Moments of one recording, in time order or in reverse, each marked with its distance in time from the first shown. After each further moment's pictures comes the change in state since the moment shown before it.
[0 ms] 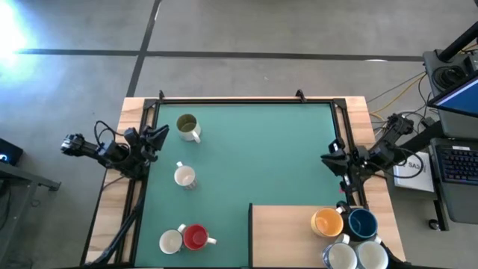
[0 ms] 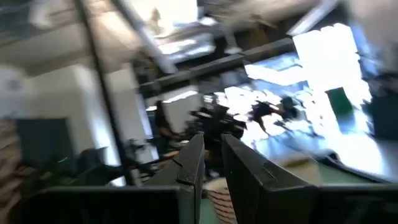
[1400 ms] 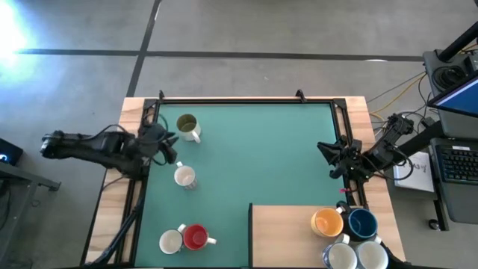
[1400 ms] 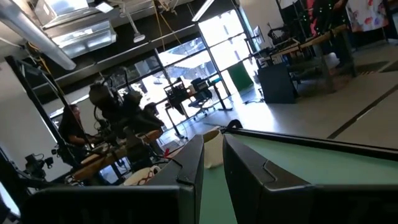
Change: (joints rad) left arm 0.248 0.517 0.652 -1.554 0.195 -0.354; right arm 0.000 0.000 -0.001 -0.062 0.384 0.071
